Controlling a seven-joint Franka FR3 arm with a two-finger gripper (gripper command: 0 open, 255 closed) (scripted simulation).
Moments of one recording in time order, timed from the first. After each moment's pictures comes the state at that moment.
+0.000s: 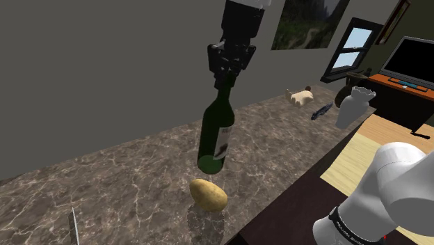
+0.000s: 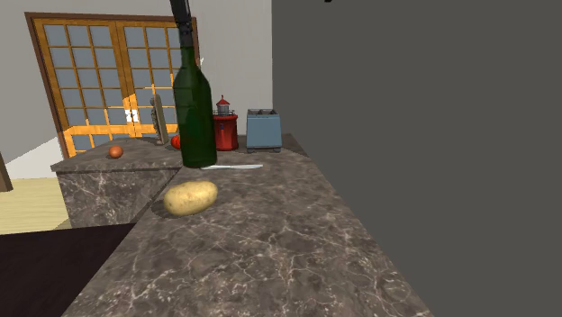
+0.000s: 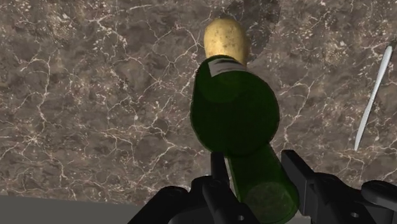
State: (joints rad) arm 0.25 -0.33 0.25 -1.95 0.05 1.72 0.42
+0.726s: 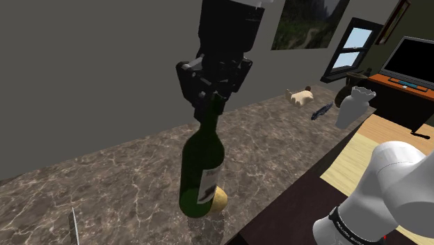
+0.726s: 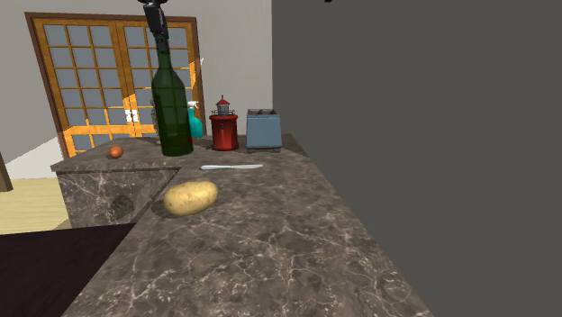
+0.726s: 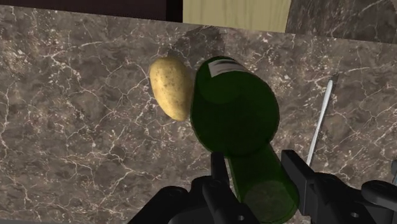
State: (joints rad) arm 0.34 -0.30 0.45 -1.90 0.07 1.70 0.69
